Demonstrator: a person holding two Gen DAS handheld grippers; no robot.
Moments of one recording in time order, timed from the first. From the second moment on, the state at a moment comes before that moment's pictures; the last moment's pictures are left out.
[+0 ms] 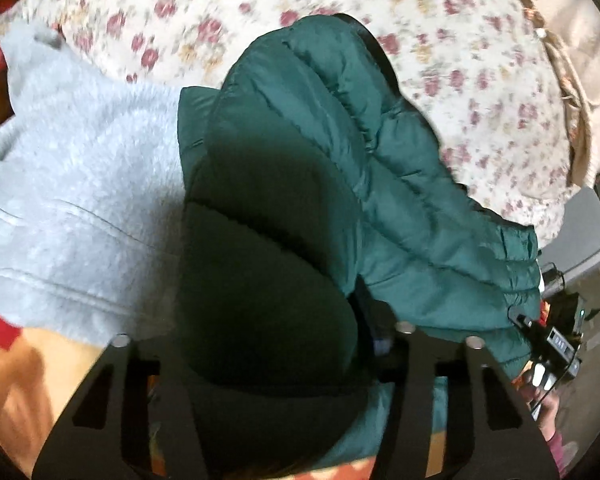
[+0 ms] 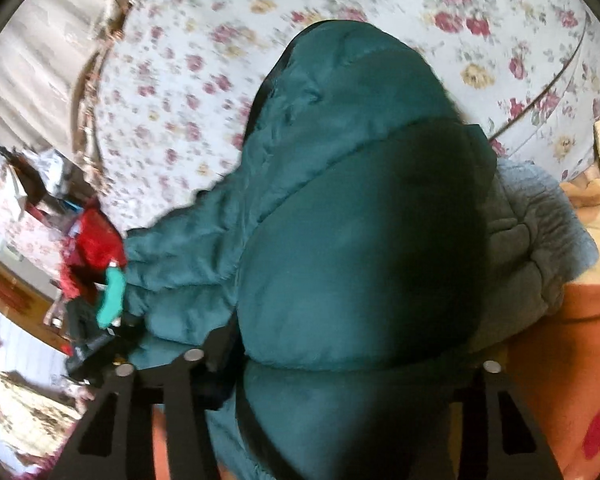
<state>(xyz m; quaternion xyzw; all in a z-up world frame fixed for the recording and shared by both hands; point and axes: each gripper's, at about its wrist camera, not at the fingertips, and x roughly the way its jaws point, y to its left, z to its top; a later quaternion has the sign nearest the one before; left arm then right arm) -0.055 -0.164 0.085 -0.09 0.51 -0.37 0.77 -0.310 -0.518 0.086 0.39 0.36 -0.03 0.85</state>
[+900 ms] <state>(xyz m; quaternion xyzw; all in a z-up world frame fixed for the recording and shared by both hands) -0.172 -0.074 0.117 0.05 0.49 -0.27 0.83 -0.411 -0.433 0.100 0.29 0.45 -0.17 0.83</state>
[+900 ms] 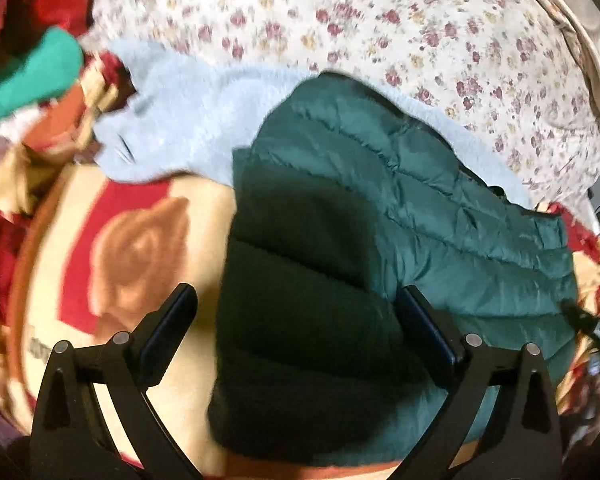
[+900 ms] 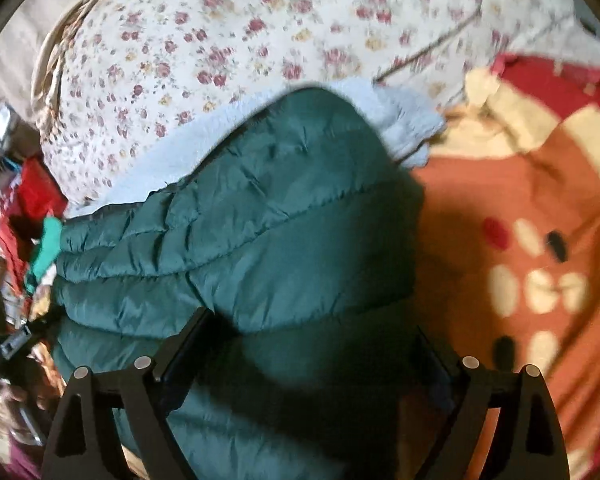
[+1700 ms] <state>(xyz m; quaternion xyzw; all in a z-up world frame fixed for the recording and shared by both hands) -0.268 -0.081 0.156 0.07 0.37 -0.26 0.89 -0.415 -0.300 0.146 0.18 0.39 -0.17 0.89</state>
